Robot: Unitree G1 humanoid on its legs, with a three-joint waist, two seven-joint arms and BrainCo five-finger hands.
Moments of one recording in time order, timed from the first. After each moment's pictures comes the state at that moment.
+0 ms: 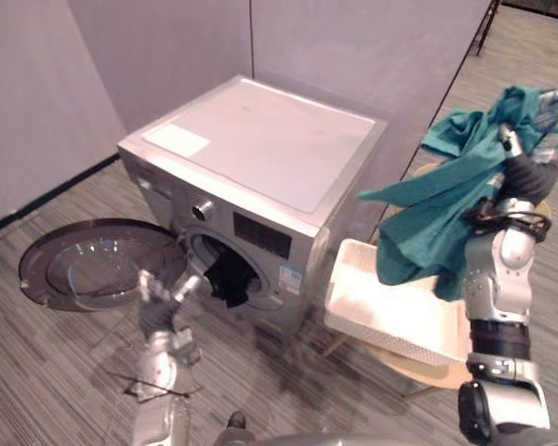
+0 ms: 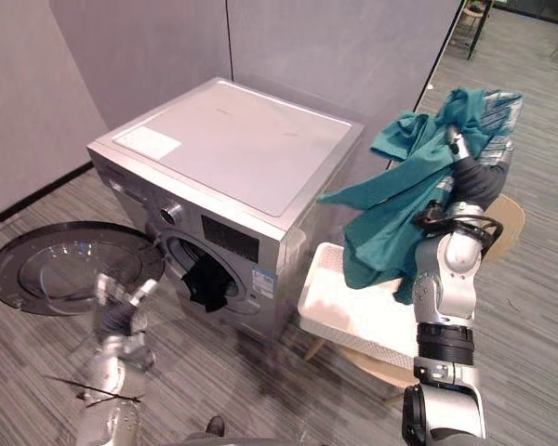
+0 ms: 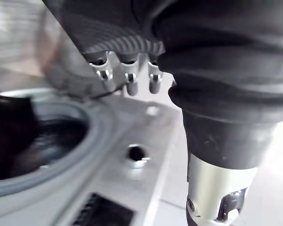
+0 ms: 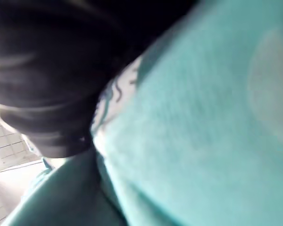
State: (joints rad) left arm 0.23 0.03 0.17 -0.15 -0.33 -0.17 0.25; right arm -0.42 -0.32 -0.26 0.06 0.42 -0.21 -0.25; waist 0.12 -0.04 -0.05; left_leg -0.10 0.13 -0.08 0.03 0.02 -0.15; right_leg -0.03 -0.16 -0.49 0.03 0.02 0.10
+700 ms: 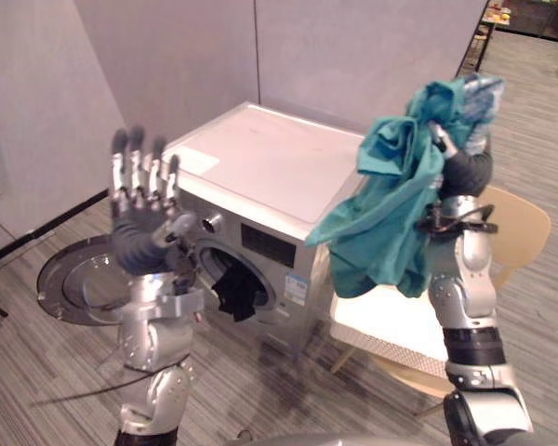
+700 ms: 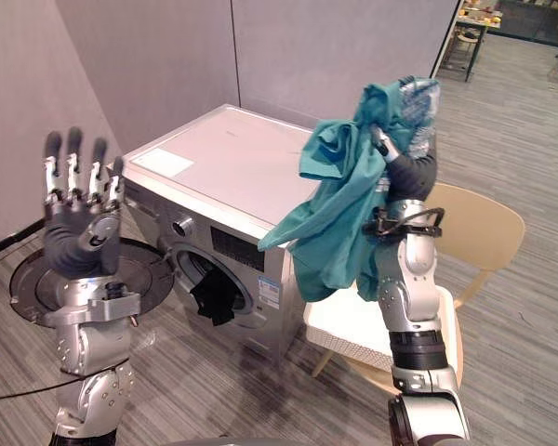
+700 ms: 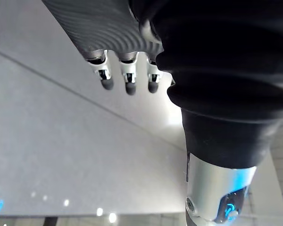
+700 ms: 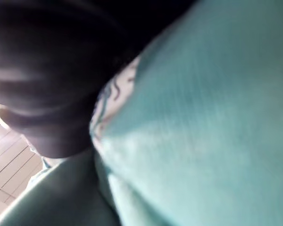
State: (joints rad) left arm 0.02 0.18 -0.10 -0.56 -0.60 -0.29 0.08; right arm -0.47 -0.25 -0.03 -0.06 0.54 -0.21 -0.09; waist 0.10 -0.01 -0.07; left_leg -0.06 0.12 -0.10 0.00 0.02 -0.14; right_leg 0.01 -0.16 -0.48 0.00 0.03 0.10
